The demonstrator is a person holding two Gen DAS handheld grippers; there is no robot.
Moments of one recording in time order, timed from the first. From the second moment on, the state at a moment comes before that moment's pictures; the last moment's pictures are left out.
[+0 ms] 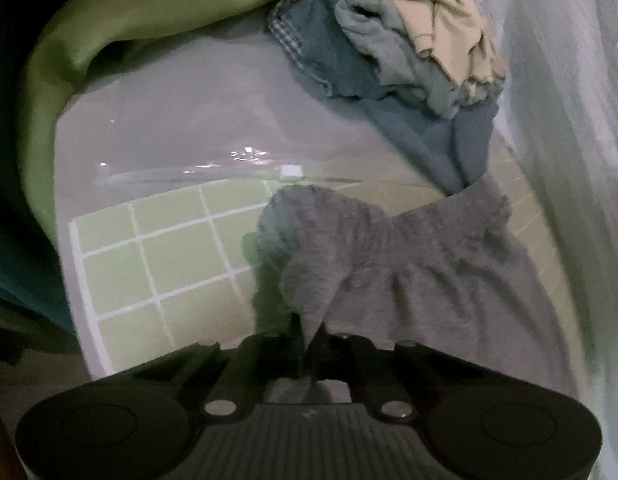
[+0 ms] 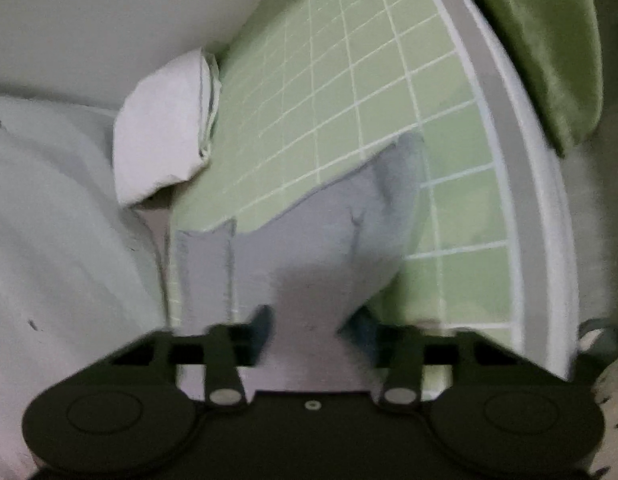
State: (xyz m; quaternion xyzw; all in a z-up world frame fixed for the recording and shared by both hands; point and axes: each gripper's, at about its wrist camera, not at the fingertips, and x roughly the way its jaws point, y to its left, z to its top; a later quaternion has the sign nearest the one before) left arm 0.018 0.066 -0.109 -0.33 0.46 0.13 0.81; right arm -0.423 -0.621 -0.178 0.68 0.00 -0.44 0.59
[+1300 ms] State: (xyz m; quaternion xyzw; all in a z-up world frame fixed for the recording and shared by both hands) left arm 0.102 0.002 -0.012 -0.32 0.35 0.14 0.87; right arm -0.284 -0.713 -0.075 0.51 0.12 -0.45 0.73
